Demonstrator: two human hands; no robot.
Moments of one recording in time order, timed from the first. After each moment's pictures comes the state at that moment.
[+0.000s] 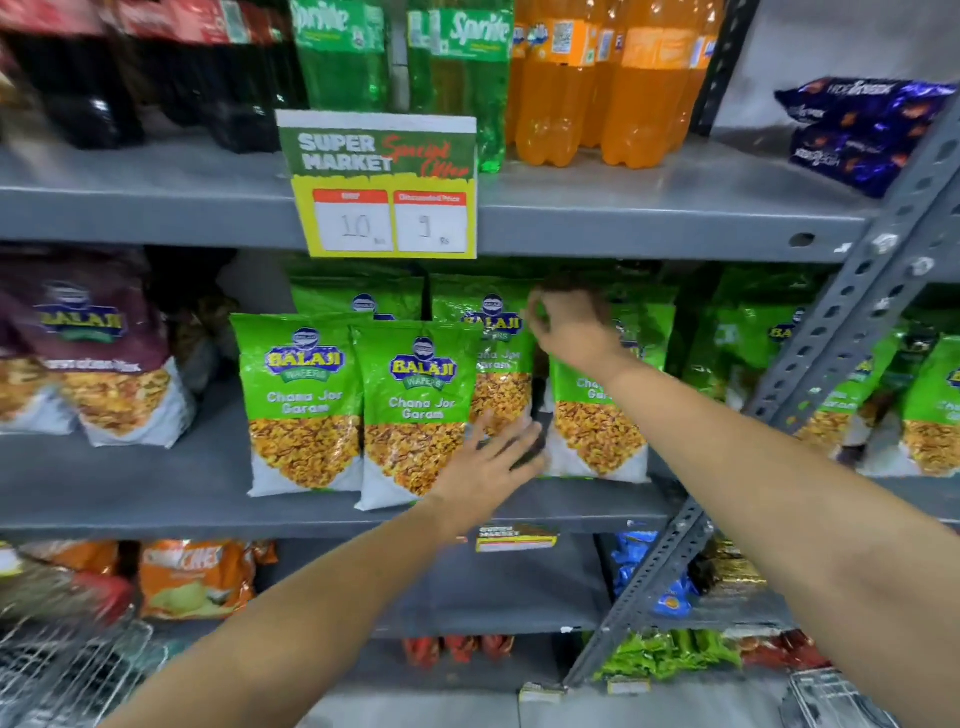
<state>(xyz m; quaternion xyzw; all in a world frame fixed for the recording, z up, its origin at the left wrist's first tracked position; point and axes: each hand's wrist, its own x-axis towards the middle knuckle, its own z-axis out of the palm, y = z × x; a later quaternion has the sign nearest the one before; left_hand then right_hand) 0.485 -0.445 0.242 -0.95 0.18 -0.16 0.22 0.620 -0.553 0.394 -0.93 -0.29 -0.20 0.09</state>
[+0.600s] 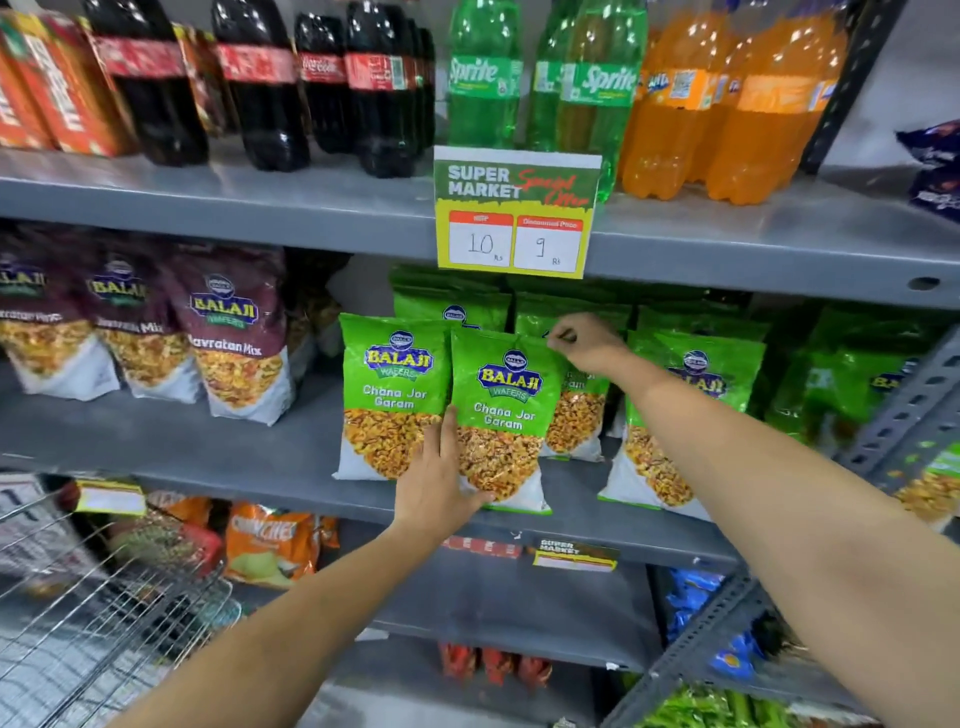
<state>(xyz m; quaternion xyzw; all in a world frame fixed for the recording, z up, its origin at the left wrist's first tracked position) 0.409 -0.377 0.262 -0.94 -0.21 -0.16 -0.19 0.621 -0.486 0.386 -0.92 -0.30 0.03 0.26</state>
